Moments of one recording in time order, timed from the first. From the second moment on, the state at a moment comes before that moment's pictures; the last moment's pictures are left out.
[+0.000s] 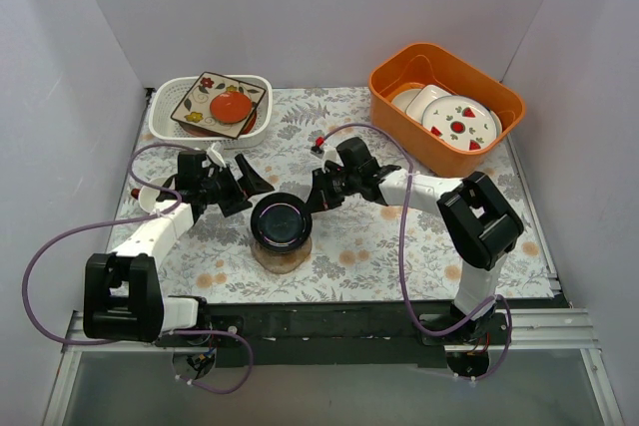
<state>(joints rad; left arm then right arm) -0.06 1.28 0.71 -0.19 0.56 -0.66 0.71 1.84 1.12 0.01 -0.64 0.42</state>
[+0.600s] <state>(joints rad) -0.17 1.35 0.72 -0.17 0.62 -0.63 0.61 1.78 0.98 0.14 -0.68 0.50</state>
